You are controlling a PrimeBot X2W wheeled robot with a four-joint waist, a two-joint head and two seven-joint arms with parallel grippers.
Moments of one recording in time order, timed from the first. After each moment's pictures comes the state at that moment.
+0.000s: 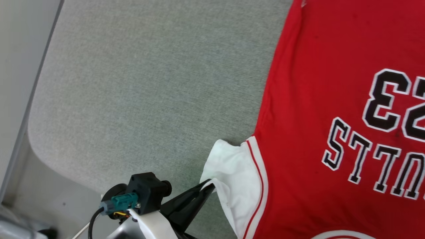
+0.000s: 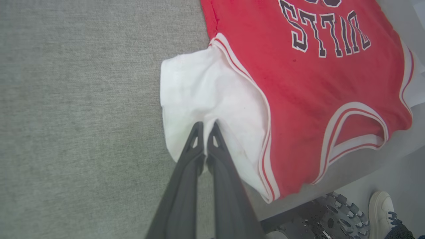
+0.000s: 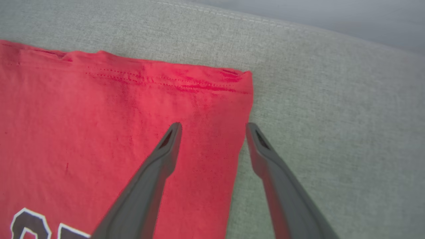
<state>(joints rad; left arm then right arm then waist) -0.22 0.67 -0.75 -0.50 -0.79 0.16 0.22 -0.97 -0.58 -0.22 0.22 0.33 0.13 1.23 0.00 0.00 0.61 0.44</state>
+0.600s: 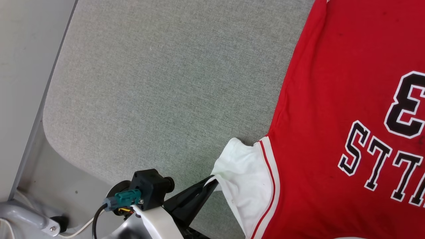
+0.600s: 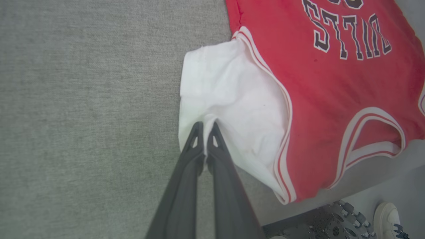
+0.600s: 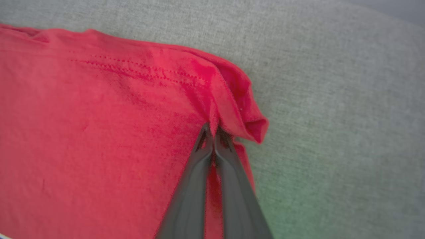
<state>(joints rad) -0.24 0.64 -0.76 -0.45 -0.79 0.14 0.18 -0.91 -0.60 -0.23 0.23 0.29 0.13 1.27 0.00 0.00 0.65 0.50</state>
